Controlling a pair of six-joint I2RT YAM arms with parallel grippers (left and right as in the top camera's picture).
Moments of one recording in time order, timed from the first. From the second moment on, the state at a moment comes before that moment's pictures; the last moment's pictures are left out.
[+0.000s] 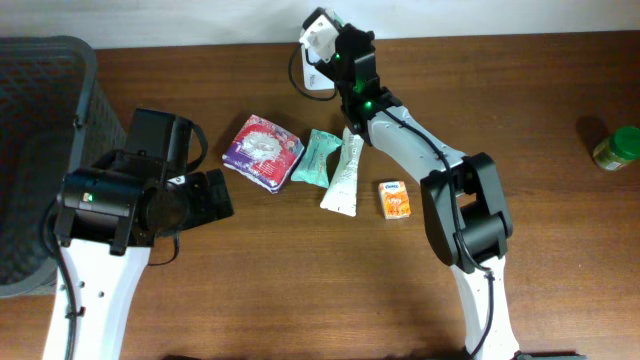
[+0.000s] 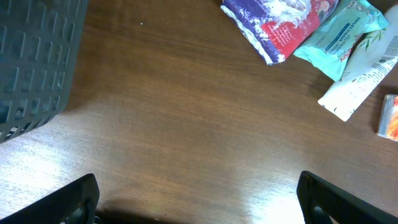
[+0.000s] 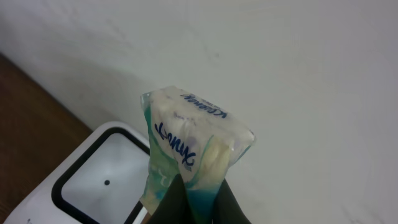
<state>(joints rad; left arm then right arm) -0.21 1.32 1.58 -1.50 -0.13 -0.47 0.41 2.33 1.81 0.31 0.24 -0.67</state>
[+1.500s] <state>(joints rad) -0.21 1.32 1.58 -1.50 -0.13 -0.47 -0.42 2.28 1.99 -0.83 0.35 -0.14</state>
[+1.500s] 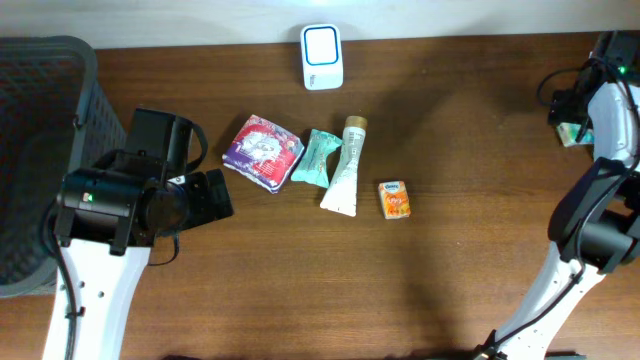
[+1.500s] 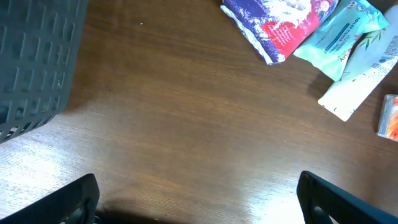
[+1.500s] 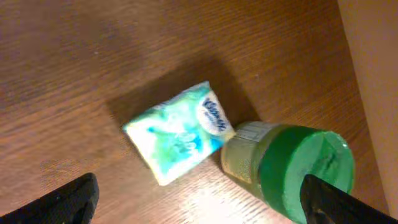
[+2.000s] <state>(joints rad) -0.21 1.32 1.58 -1.50 -0.13 -0.47 0.22 2.22 1.89 -1.48 -0.31 0.00</state>
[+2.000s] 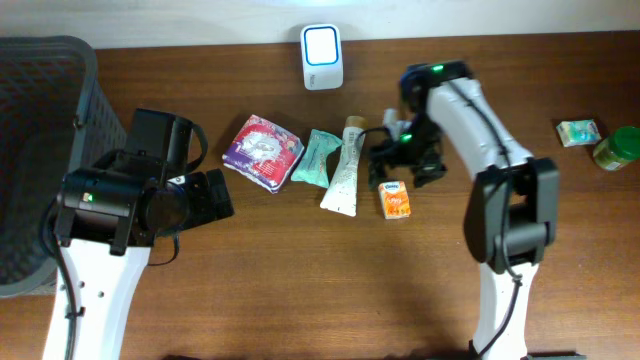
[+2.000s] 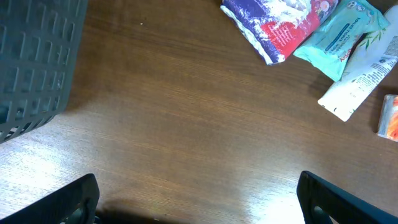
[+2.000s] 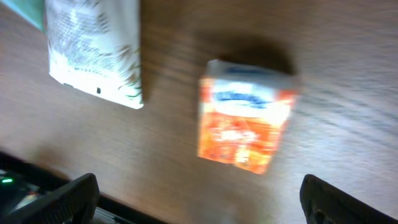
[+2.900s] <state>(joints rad) -0.21 1.32 1.58 -1.50 -0.13 -0.47 0.50 1.95 1.34 -0.86 0.22 0.31</state>
